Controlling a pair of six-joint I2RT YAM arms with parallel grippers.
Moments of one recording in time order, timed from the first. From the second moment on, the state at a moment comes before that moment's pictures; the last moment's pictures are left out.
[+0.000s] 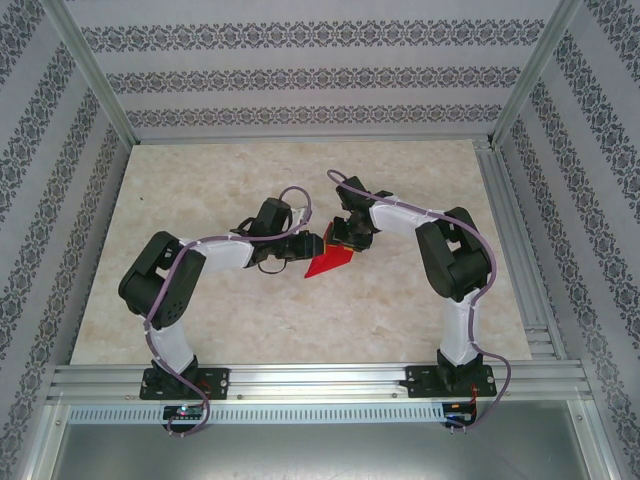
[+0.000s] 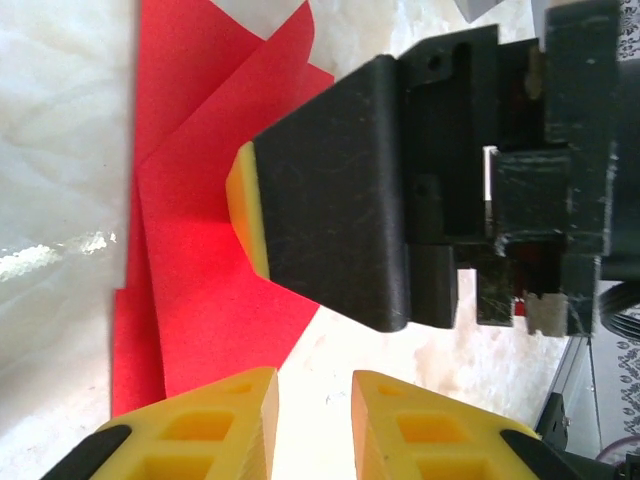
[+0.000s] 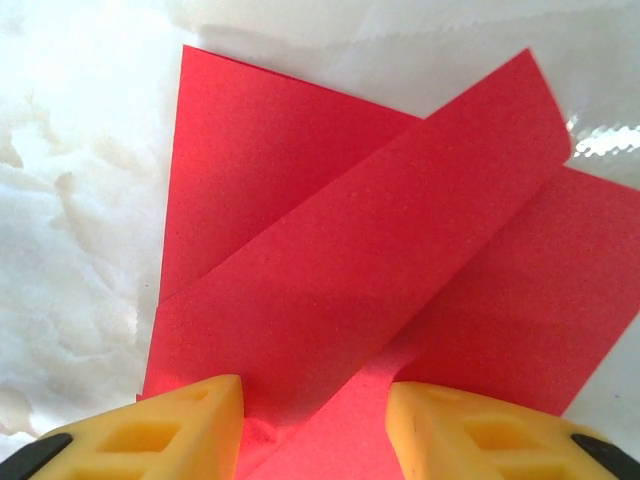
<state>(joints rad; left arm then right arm) -0.55 1.80 0.94 0.10 0.58 -0.67 0.50 2.02 1.34 -0.60 -0.22 0.62</state>
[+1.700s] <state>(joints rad) -0.62 1.70 0.96 -0.13 0.43 -0.63 0.50 2.04 1.37 -0.62 -0.21 0.69</state>
